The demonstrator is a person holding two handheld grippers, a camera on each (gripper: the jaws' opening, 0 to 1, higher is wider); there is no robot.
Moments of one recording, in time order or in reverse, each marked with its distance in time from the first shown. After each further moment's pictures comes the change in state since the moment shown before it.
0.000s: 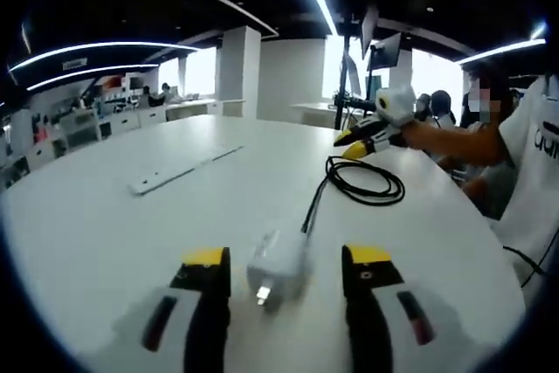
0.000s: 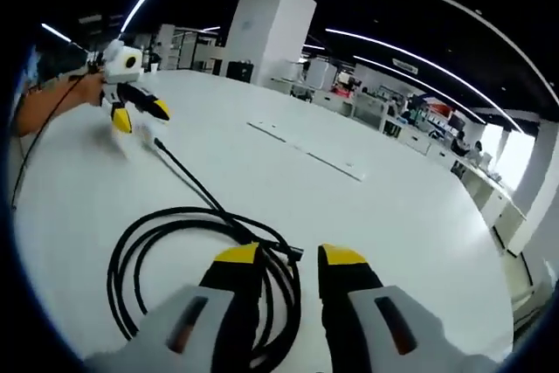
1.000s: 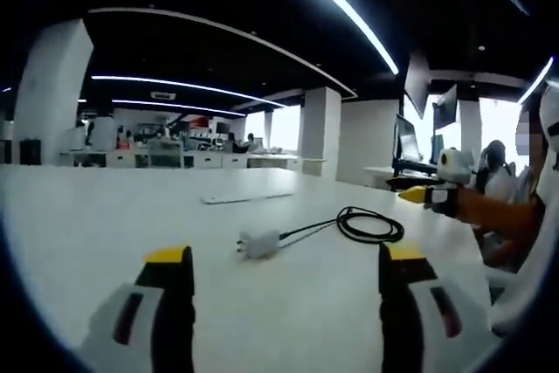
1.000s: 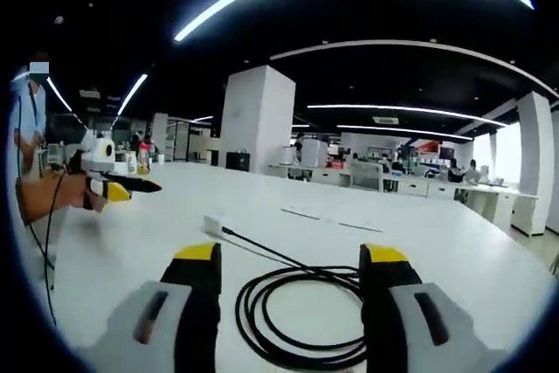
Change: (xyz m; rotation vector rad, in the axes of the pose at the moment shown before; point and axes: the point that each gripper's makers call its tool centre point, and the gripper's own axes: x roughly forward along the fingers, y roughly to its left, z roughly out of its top) left arm -0.120 -0.013 -0.001 -0.123 -0.319 0.440; right arm -0.085 0.085 0.043 0.154 -0.415 -0.011
